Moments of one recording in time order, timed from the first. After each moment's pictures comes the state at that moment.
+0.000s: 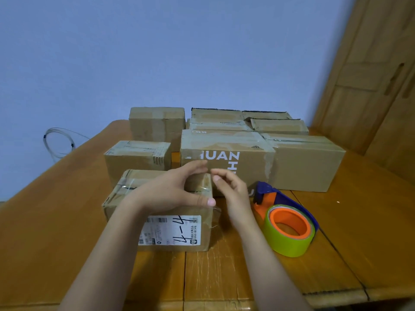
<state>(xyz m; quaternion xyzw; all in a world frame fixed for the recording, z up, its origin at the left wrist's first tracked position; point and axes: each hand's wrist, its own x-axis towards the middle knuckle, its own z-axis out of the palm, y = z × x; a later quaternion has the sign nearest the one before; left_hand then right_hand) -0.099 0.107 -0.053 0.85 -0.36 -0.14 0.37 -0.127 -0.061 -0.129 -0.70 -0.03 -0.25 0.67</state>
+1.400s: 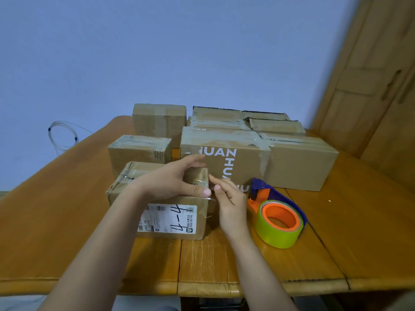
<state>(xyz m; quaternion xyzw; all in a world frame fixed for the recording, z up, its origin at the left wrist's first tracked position) -0.099 0.106 -0.053 0.84 -0.35 -0.17 0.39 -0.154 -0.047 -0.144 -0.75 -0.04 -0.34 0.57</state>
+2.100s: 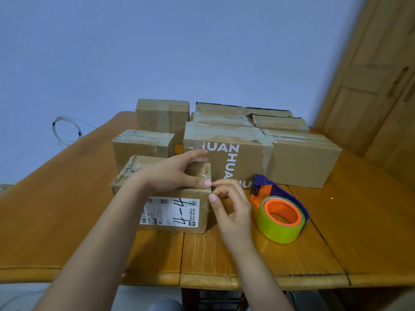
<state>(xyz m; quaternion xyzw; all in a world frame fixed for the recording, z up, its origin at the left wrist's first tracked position) -0.098 0.108 -0.052 0.82 -0.36 -0.17 0.41 -0.183 -0.040 -0.150 -0.74 -0.13 -0.43 0.50</state>
